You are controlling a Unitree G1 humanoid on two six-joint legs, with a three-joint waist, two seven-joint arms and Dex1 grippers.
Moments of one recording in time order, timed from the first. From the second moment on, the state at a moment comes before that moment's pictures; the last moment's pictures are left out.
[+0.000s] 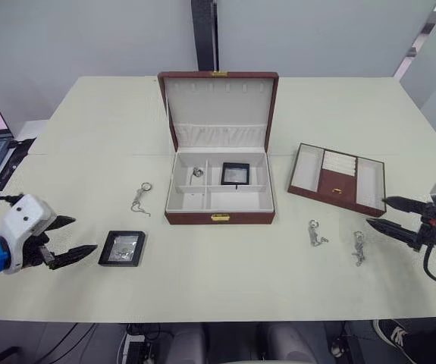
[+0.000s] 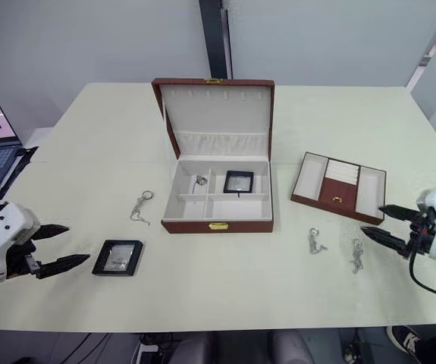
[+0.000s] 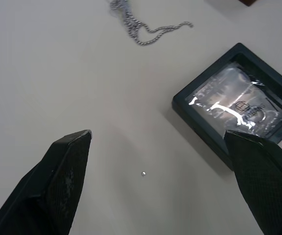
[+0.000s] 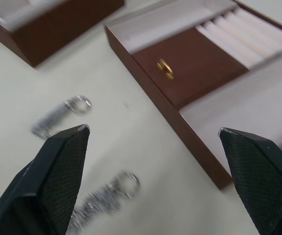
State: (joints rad) left arm 0.14 1.11 0.45 -0.01 -0.33 0.36 -1.19; right arm -0.10 -0.93 -0.35 0.05 0.53 0.43 1.18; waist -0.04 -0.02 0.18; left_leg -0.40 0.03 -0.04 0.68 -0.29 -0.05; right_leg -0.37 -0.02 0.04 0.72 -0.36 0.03
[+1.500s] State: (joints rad) left arm -0.07 1.21 0.02 0.10 -0.17 0.02 -1.49; right arm -0.20 -0.88 -0.11 -0.54 0.73 0.64 1.06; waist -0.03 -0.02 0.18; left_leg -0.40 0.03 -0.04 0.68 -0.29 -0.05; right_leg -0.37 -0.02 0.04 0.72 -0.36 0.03
